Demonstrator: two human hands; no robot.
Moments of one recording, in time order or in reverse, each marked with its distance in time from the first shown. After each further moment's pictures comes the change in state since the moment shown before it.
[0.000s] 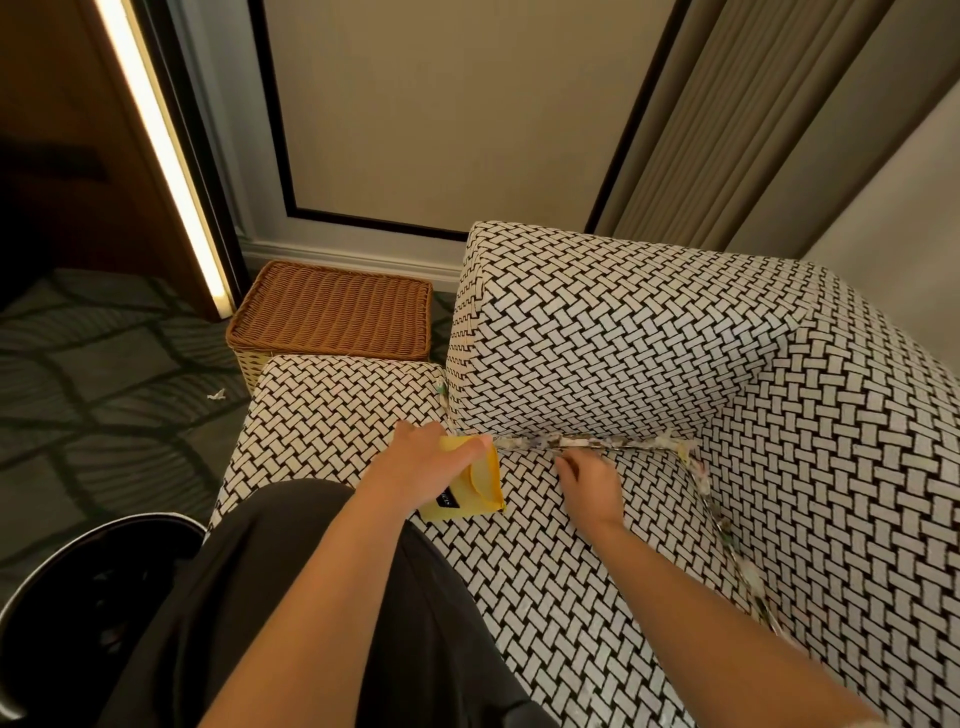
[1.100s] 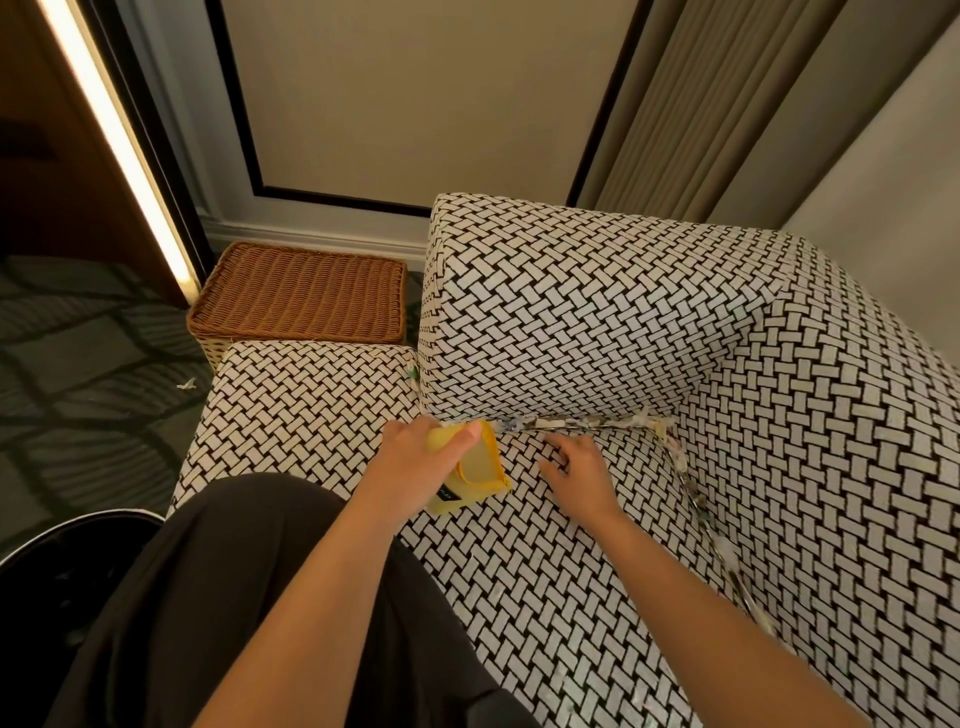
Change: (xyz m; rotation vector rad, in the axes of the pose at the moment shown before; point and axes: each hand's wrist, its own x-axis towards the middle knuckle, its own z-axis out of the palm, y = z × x) left_hand -0.005 0.015 0.030 -0.220 0.064 0.050; right_hand -0.006 0.021 -0.017 0.047 -0.183 0.032
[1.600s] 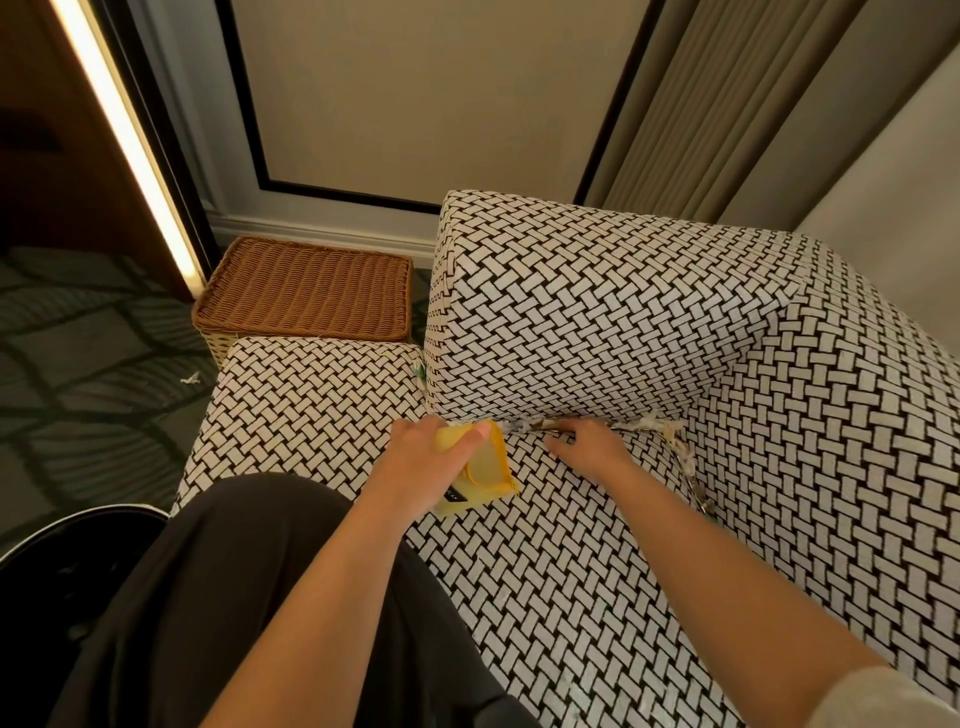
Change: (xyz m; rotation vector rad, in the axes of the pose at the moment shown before) left_hand 0.002 0.002 0.000 -0.002 0.003 -0.024; right_hand 0.046 -0.009 -0.022 -0.240 -0.219 0.081
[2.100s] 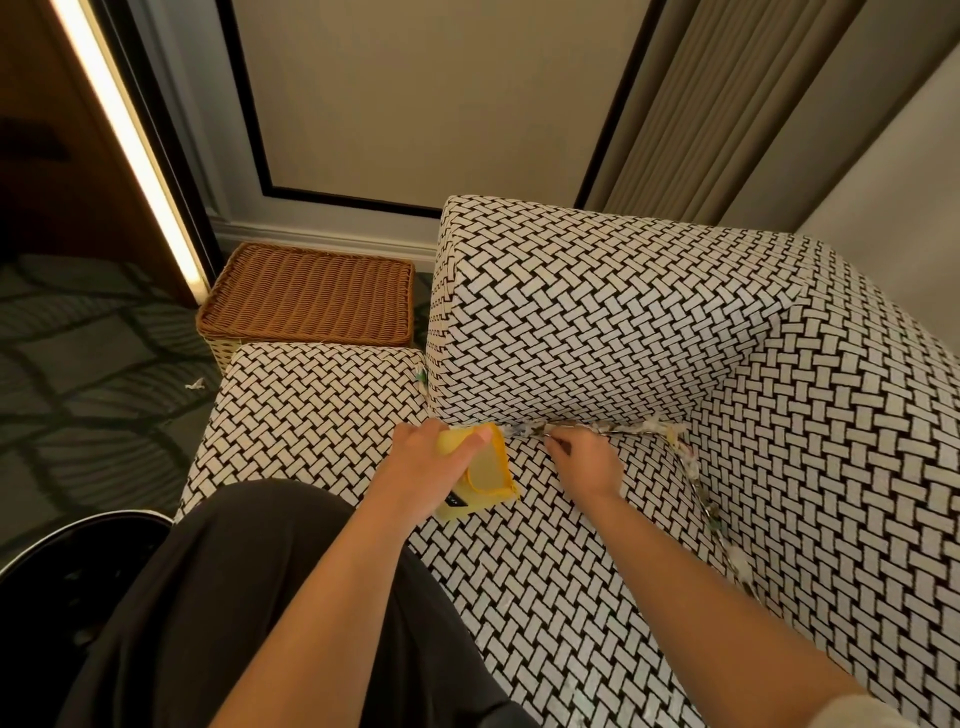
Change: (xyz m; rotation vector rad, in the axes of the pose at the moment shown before) left_hand 0.003 -0.001 0.001 0.018 0.004 0.000; right_hand -0.015 -0.010 0.027 0.049 0.355 -0.022
